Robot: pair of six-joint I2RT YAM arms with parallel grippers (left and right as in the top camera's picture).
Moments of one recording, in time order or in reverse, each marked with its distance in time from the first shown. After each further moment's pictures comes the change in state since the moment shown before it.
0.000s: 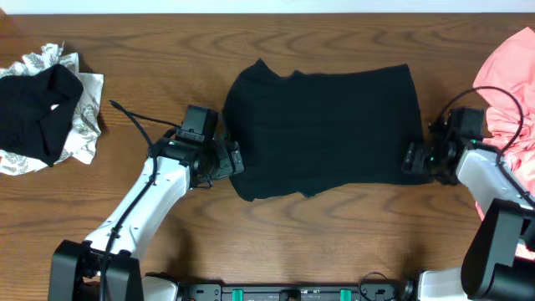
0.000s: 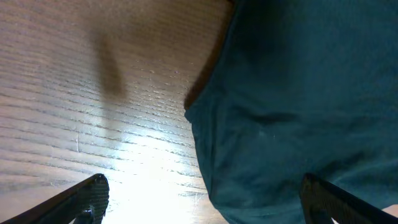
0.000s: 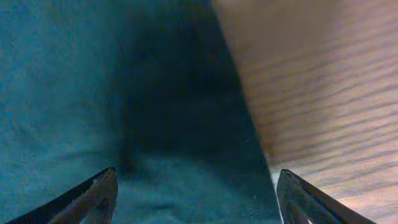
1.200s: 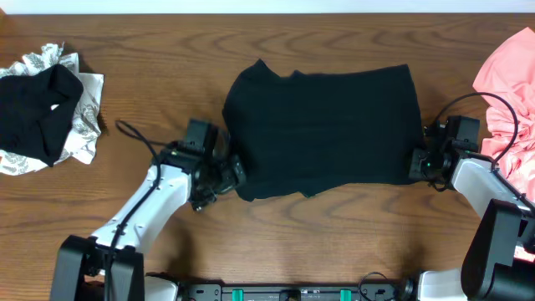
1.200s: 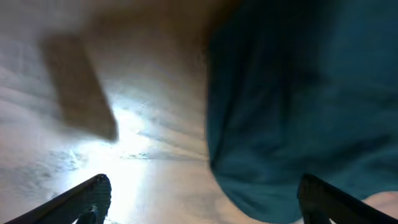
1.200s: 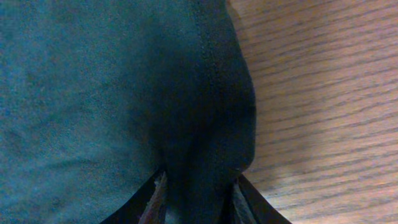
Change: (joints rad) left arm 0.000 0.004 -0.121 0.031 0.133 -0.184; right arm 0.000 -0.008 -0.080 0.137 -0.018 -0.048
